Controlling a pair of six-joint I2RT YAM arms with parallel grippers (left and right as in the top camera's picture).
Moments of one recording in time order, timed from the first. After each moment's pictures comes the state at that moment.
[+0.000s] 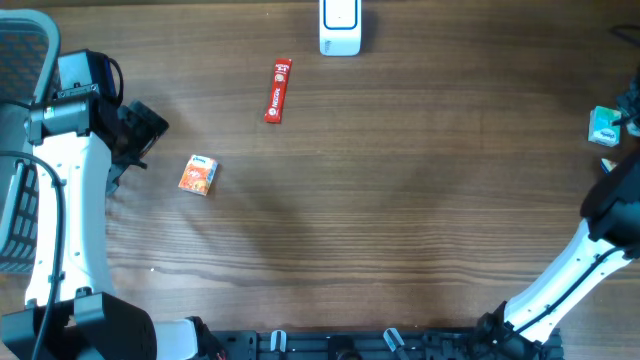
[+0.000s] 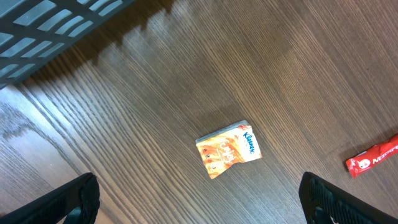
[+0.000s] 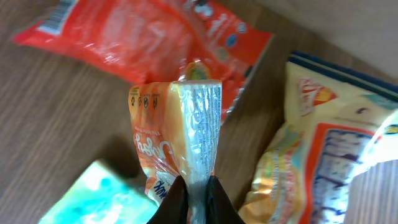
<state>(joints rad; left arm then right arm) 0.21 1.55 1.42 -1.16 -0.14 -0.70 -0.58 2.29 1.95 -0.82 0.50 0.44</state>
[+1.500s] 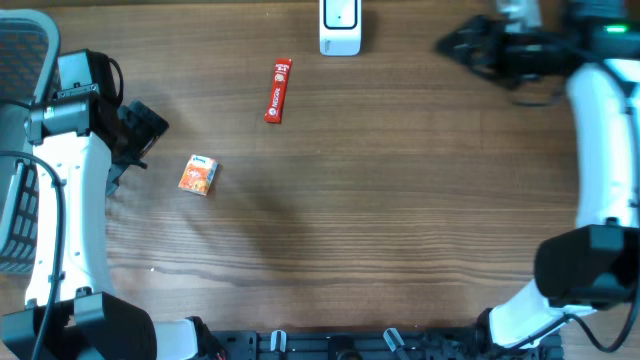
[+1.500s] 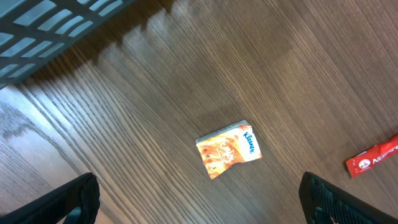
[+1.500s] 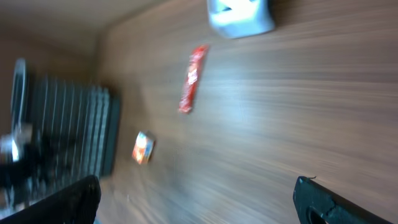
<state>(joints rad) 0.21 1.55 1.42 -1.16 -0.14 -0.70 -0.01 1.82 1.84 -1.07 -0.75 0.14</state>
